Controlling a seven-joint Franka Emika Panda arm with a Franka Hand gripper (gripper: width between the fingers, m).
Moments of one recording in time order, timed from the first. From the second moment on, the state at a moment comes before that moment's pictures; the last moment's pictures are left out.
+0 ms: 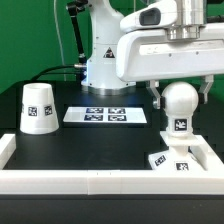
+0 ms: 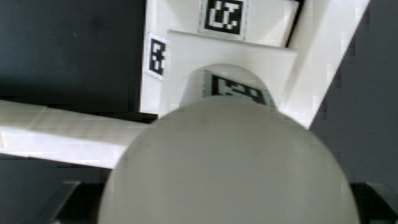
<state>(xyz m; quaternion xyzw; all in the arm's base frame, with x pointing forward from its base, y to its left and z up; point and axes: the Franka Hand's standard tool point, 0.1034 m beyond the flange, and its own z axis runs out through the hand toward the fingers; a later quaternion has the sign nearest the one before) 0.596 0.094 0.118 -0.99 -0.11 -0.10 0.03</state>
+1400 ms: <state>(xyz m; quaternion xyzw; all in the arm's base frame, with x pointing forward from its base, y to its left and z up) 0.595 0.098 0.115 -0.88 0.46 -0.03 0.07</state>
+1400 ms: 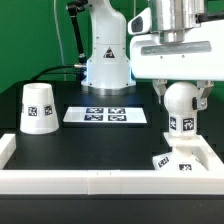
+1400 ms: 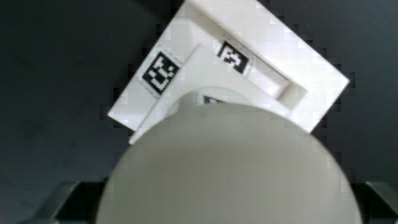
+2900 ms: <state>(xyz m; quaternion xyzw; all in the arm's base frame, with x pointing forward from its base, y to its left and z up) 0.598 0.105 0.111 -0.92 0.37 -0.03 0.09</state>
